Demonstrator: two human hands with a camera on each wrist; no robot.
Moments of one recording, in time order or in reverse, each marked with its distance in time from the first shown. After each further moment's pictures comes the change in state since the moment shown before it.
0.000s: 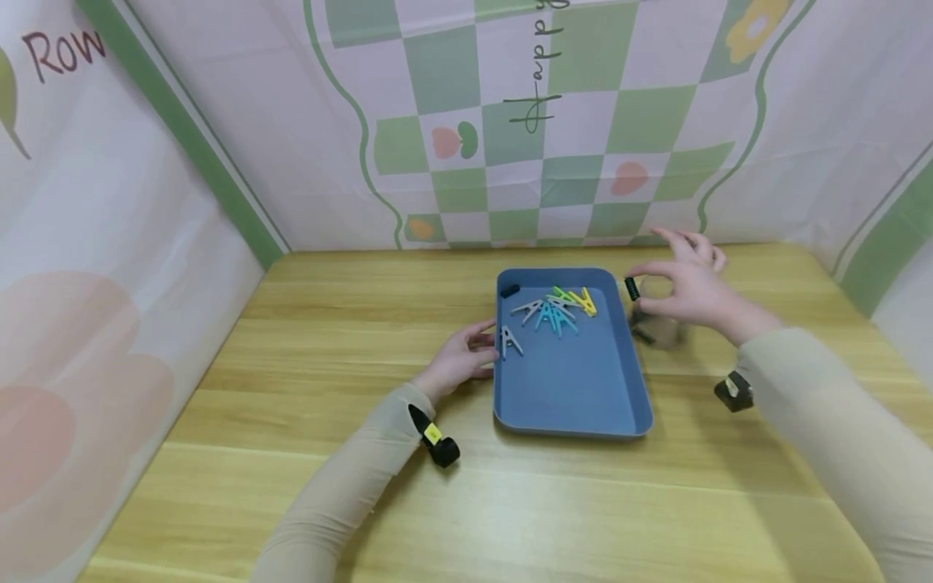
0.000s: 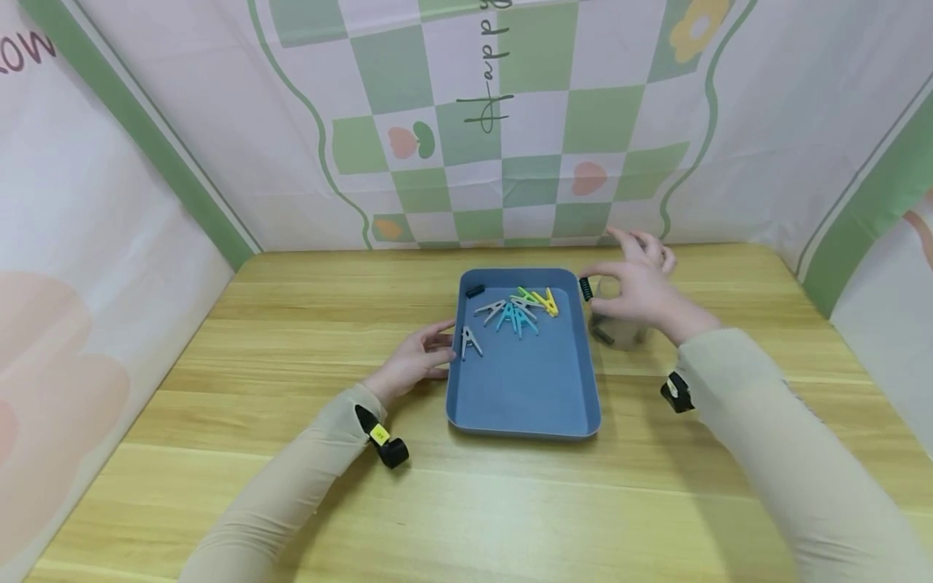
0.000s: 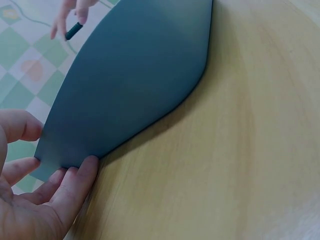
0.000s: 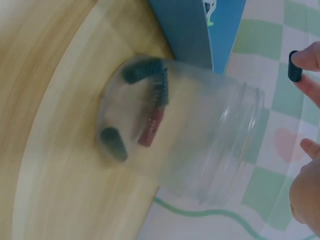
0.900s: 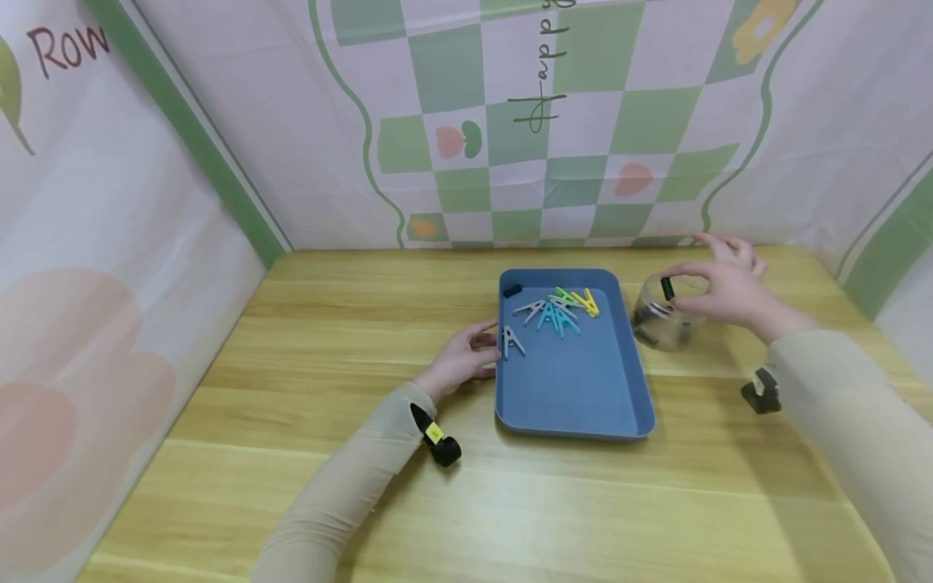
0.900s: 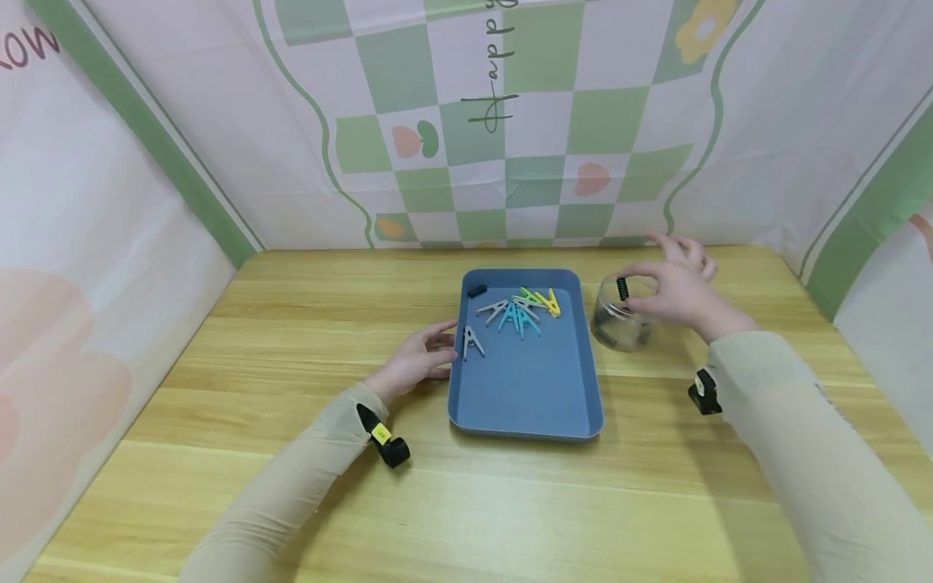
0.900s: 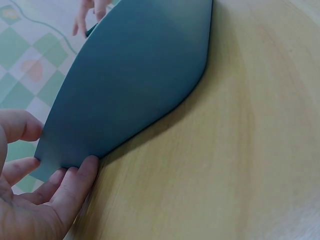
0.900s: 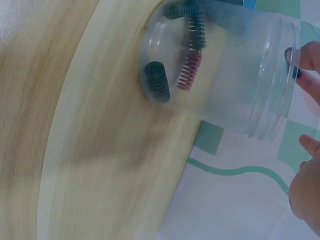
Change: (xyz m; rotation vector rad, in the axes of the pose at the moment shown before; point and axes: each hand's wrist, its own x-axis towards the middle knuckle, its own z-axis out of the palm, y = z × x) left_hand -0.003 0.000 -0.002 -0.003 -0.017 0.039; right_hand -0.010 0.039 -0.010 -0.038 -0.034 0.102
